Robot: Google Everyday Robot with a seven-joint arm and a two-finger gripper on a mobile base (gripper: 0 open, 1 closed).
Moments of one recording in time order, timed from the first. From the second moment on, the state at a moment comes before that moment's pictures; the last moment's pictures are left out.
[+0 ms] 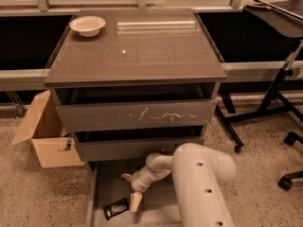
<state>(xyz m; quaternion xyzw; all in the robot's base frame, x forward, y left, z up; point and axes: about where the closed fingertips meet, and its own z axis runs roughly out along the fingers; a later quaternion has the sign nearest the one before) 0.541 0.113 0.183 -0.73 0.57 0.32 0.21</state>
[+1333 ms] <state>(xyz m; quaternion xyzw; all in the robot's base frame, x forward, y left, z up) 0.538 0.170 0.118 -0.72 0.58 0.31 0.20</state>
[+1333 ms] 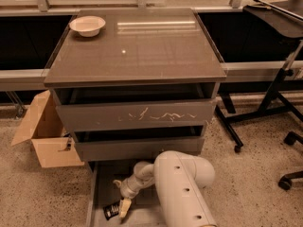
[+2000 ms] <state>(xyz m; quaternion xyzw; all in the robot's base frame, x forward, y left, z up) 0.536 0.178 0.105 -0.72 0.59 0.31 0.21</state>
